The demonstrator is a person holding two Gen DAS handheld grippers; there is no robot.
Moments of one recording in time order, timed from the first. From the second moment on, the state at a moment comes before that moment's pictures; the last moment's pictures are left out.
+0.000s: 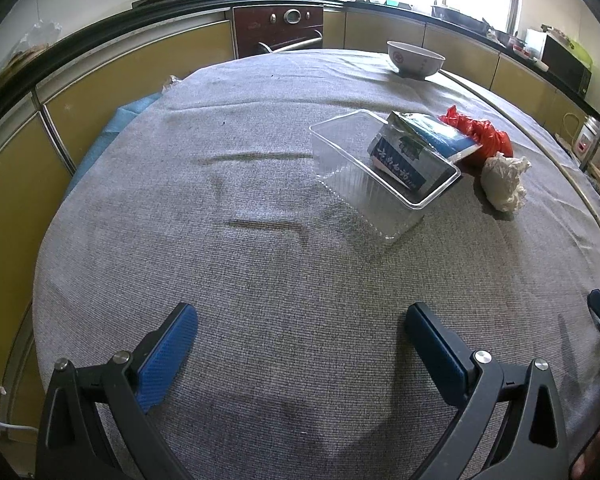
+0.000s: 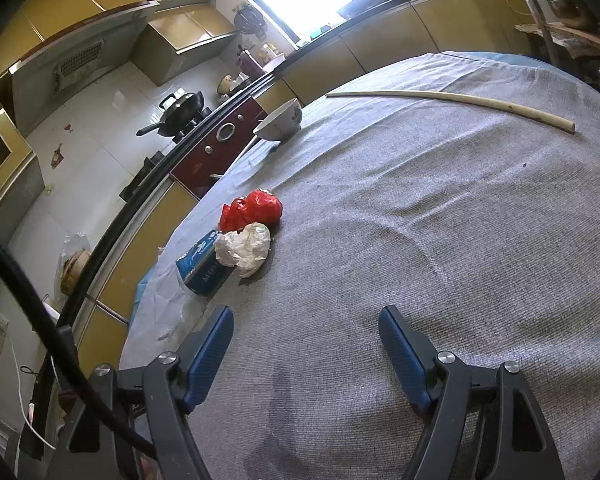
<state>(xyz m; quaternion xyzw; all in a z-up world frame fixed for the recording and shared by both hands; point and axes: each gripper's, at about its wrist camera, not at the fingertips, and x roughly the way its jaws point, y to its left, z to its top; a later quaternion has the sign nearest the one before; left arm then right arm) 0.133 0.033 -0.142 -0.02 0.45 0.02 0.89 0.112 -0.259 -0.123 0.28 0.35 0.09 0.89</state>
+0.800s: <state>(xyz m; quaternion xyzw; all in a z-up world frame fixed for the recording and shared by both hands) 0.131 0.040 -0.140 -0.05 0.45 0.00 0.89 0.155 -0.227 -0.090 0.24 0.39 0.09 0.89</state>
